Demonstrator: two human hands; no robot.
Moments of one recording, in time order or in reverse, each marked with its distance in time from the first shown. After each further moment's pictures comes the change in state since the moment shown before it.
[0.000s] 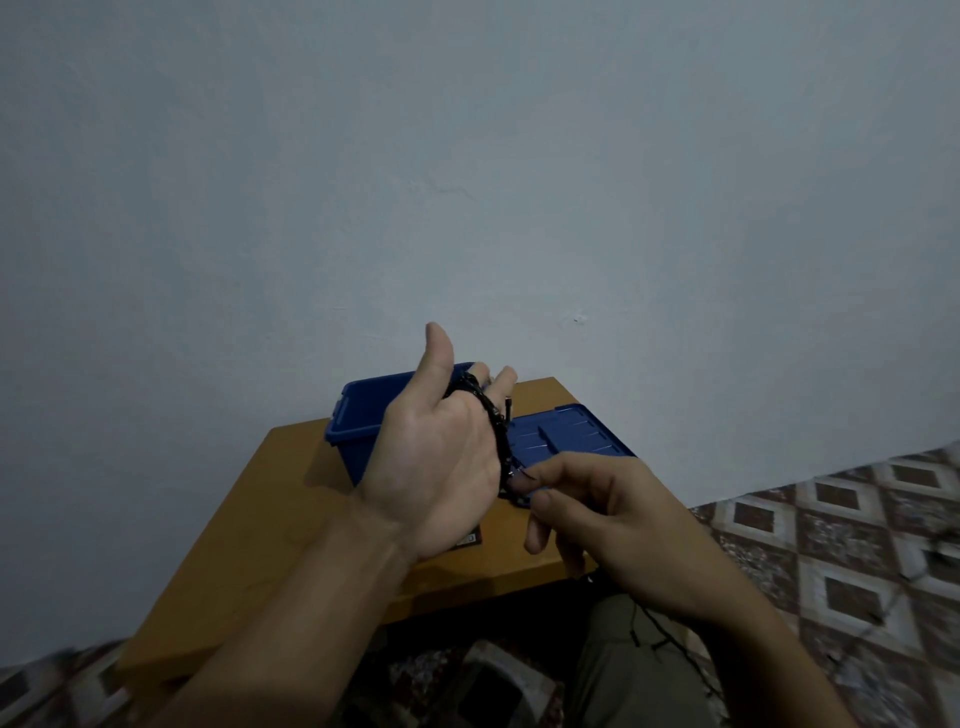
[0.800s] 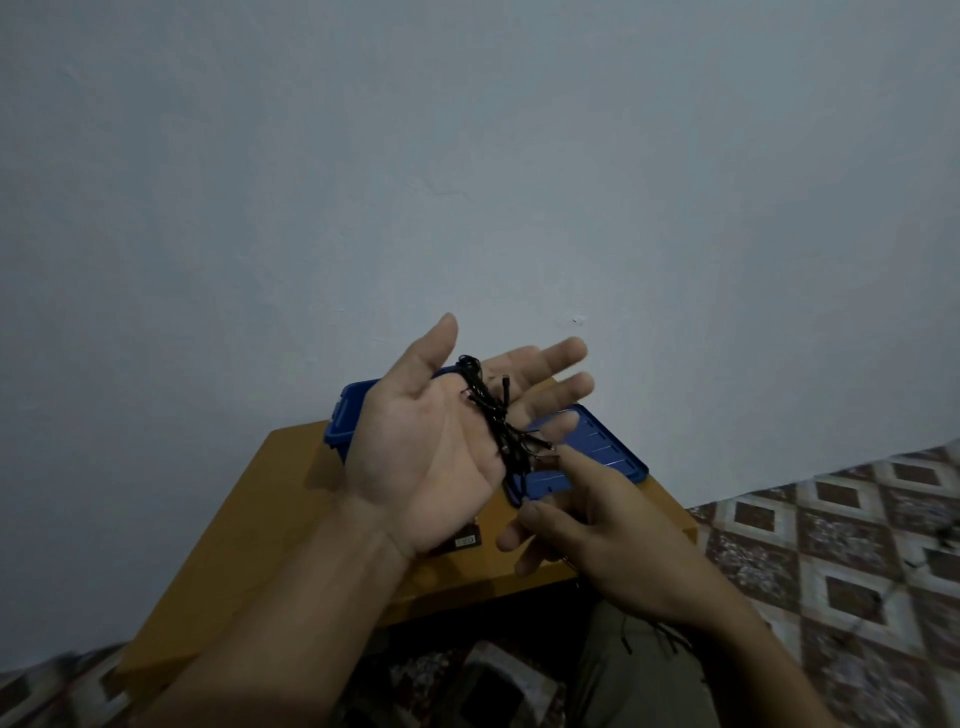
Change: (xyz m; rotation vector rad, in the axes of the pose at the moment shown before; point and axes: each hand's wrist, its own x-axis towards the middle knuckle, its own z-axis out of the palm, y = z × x) left_hand 0.001 0.007 -0.006 -0.159 -0.281 0.041; right_hand 0.003 0.007 0.006 -0.038 -0.041 0.051
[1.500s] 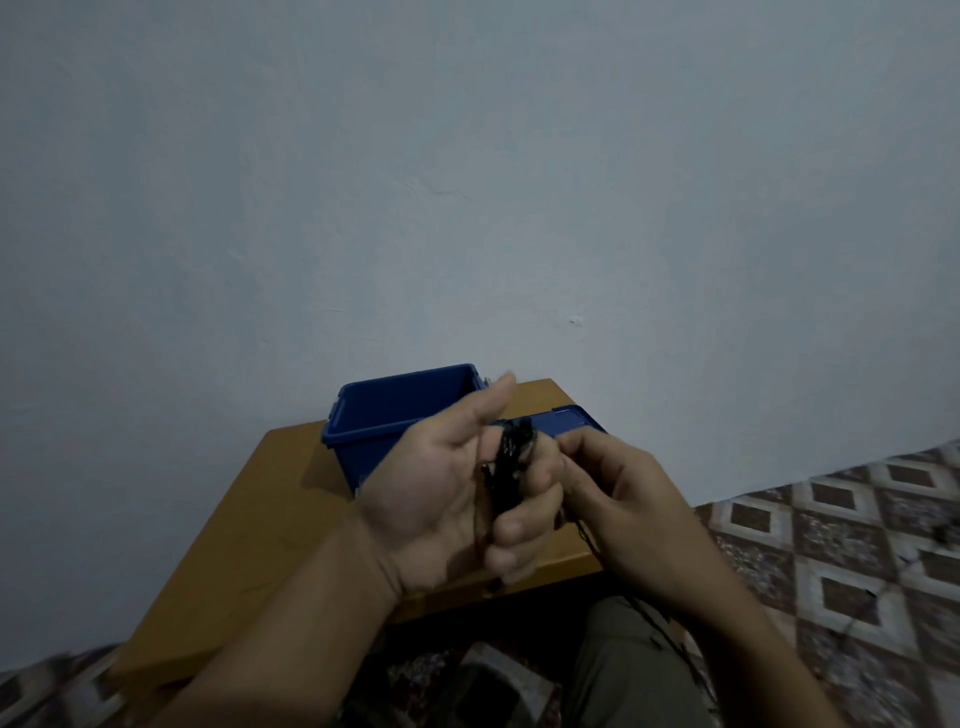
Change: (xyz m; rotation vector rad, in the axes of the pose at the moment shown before) left_hand -0.007 -0.014 -0.011 0.070 -0.281 -0.359; right_hand 0.006 0.009 -0.005 0.106 0.239 -0.175
